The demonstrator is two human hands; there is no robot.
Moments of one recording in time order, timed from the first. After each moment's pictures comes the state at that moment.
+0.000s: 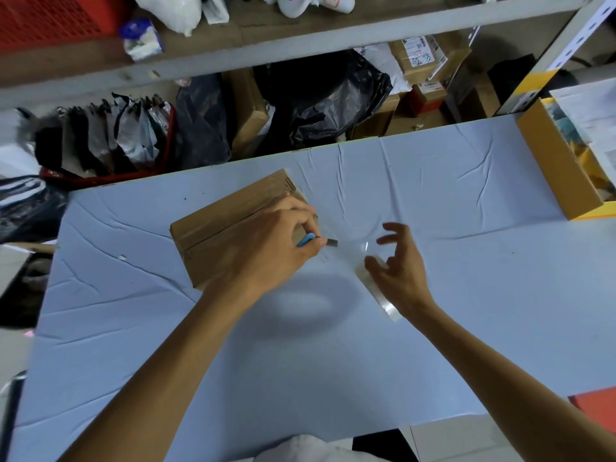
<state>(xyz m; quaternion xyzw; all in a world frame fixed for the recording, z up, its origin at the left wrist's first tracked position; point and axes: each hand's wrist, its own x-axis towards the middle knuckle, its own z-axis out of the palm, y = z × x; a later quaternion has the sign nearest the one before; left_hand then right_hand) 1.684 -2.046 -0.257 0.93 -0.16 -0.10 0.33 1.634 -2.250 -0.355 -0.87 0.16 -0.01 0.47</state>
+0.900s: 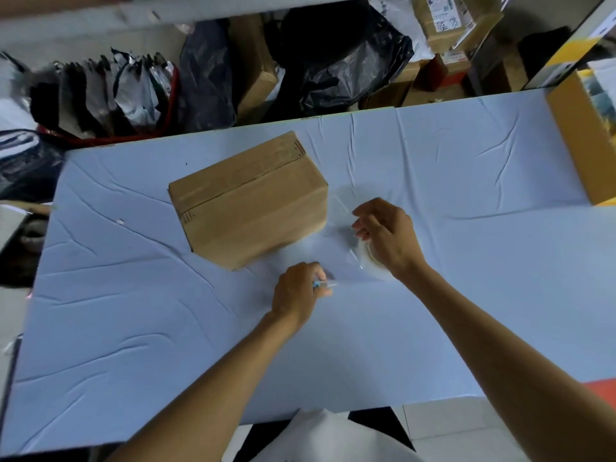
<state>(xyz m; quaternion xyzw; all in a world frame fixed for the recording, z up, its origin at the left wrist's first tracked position) 1.610 -2.059 -0.417 0.92 -0.01 -0.21 0.32 1.658 -2.234 -0.369 -0.81 0.13 0.07 0.56</state>
